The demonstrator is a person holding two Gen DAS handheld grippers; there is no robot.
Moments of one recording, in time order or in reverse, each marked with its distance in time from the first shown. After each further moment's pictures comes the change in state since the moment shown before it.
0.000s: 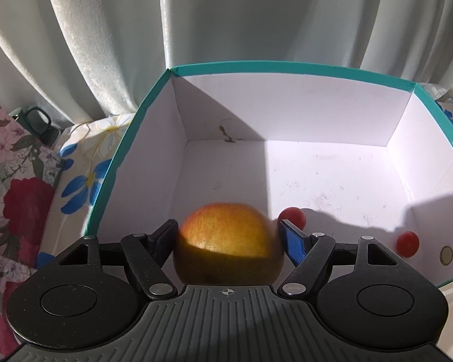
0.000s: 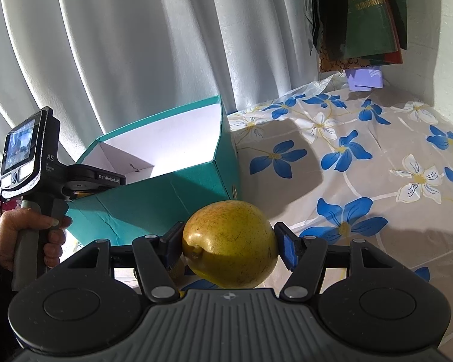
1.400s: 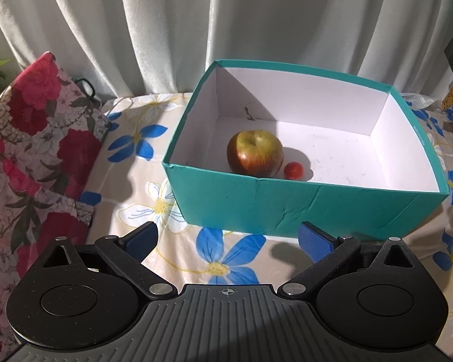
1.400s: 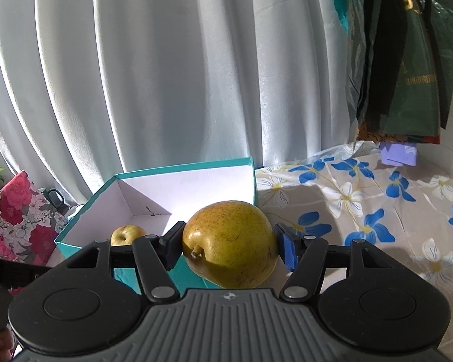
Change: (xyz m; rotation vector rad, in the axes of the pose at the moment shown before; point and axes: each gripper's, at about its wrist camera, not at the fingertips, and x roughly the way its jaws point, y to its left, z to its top) left arm -0.090 0.028 -0.055 -0.097 0.009 0.012; right arm 0.018 0.033 0.052 -0.160 -0.146 0.054
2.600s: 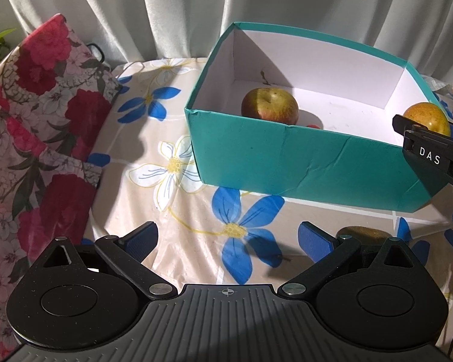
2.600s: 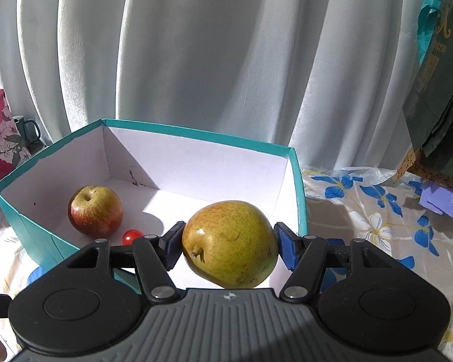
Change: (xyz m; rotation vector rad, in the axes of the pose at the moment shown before) left arm 0.009 0.016 -0.024 -0.025 0.098 0.009; right arm 0.109 0.038 -0.010 -0.281 0.074 -0.053
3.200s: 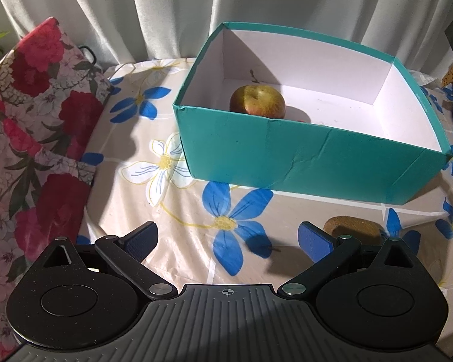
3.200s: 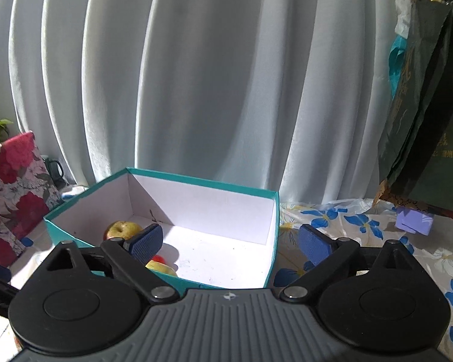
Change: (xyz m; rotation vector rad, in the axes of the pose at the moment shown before) left arm -0.008 -0.004 -0.006 0.024 -0.005 -0.030; right arm -0.115 -0.013 -0.007 0.040 -0.217 0.035
